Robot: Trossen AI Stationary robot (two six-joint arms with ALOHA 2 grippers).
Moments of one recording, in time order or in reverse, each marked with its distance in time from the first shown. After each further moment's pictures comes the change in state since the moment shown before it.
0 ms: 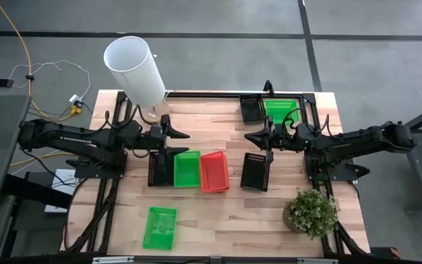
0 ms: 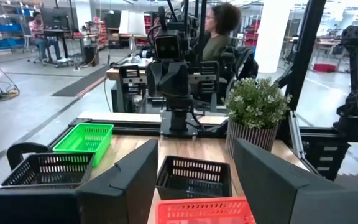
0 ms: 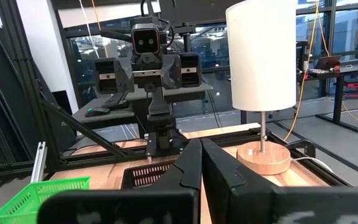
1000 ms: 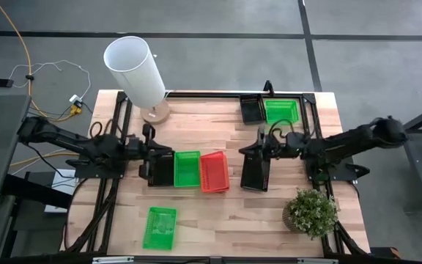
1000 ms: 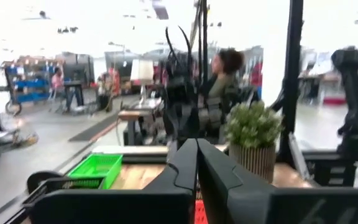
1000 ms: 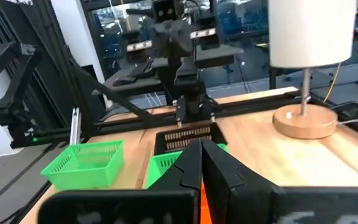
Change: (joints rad) left arm -0.225 -0.258 -0.321 0.284 -0.254 0.107; right arm 0.109 0.144 -0.001 0.022 -0.014 0.059
